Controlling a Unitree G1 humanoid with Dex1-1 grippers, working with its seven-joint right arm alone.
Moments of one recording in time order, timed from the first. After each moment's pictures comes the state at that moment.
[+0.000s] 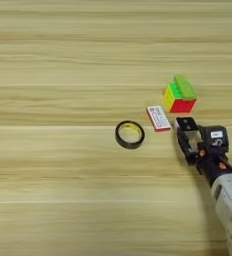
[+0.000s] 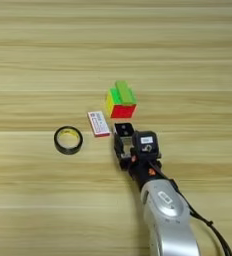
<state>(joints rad) 0.22 -0.13 -0.13 -0.25 0.05 0.25 0.22</state>
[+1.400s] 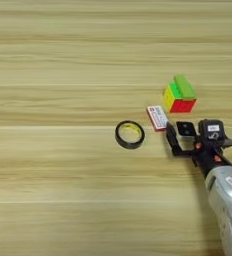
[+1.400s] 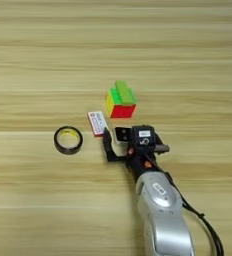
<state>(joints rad) 0.14 -0.12 -0.12 -0.17 0.06 0.20 0.18</state>
